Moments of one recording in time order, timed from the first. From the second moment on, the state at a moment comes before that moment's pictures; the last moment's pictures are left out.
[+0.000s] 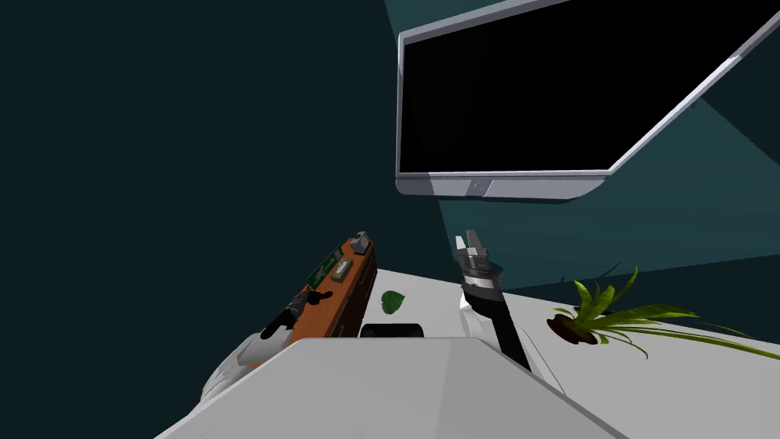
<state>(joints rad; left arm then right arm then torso) 0.20 0.50 0.11 -1.04 0.11 0.05 0.09 0.51 -0.01 -0.07 -2.22 0.10 -0.51 -0.05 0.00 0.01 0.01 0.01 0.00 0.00</state>
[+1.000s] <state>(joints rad) 0.36 0.66 0.11 -1.27 0.26 0.01 0.16 0.51 -0.01 -0.07 -2.22 0.10 -0.51 -0.05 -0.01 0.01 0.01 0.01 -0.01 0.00</state>
